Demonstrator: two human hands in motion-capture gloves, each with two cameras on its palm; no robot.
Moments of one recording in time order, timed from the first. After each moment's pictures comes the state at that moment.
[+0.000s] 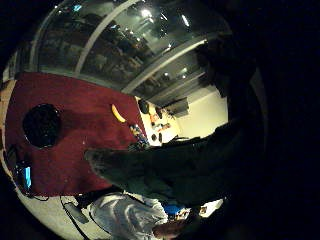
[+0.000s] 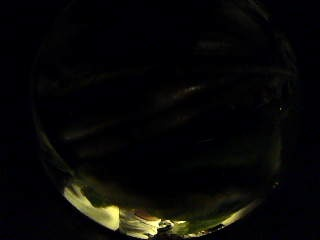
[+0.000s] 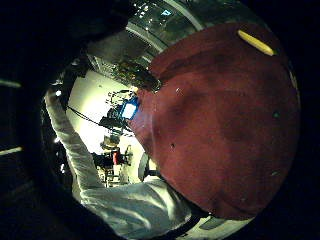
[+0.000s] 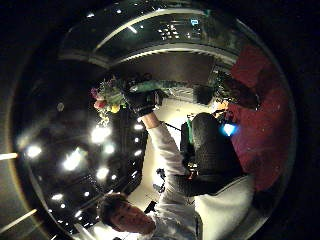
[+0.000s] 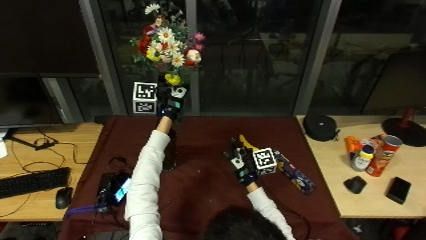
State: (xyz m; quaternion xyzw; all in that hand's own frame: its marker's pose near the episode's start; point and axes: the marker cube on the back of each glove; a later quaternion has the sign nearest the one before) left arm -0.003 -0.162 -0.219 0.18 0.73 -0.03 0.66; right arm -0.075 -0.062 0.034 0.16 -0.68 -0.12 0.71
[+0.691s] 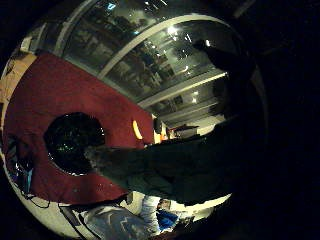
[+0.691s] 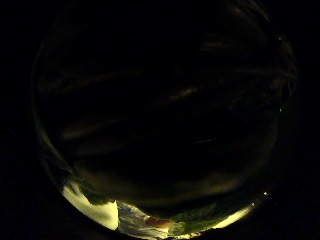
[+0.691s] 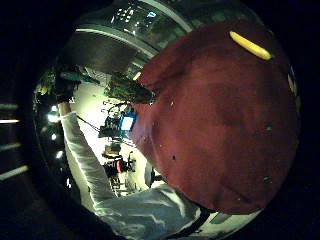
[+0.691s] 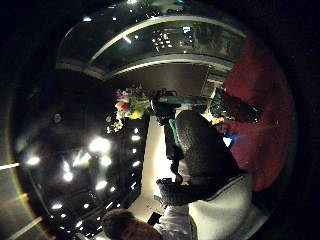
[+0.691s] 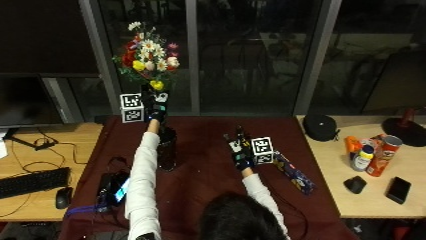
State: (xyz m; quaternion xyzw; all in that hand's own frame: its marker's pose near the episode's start) left arm -0.093 -0.224 -0.107 0.21 0.71 -0.16 0.65; right arm -0.063 -0.118 0.007 0.16 -0.67 -0.06 0.73
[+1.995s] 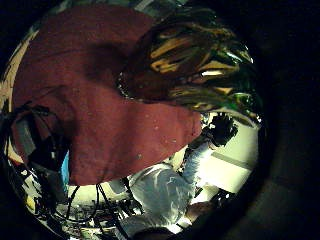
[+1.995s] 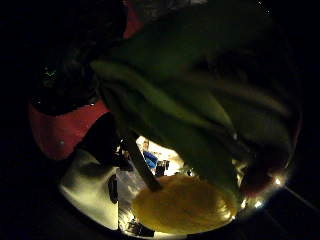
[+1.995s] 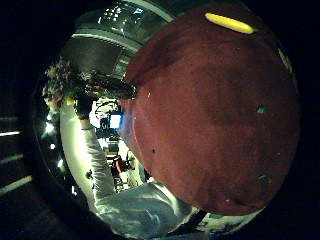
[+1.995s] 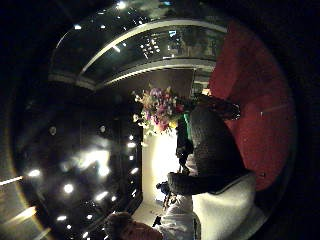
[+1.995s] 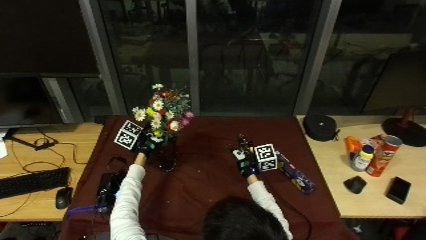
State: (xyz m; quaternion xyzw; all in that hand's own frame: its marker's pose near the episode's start) left arm -0.082 -0.178 0.126 -0.10 0.62 -0.10 0.77; right arm -0.034 -0.128 0.064 0.12 -0.65 0.00 0.75
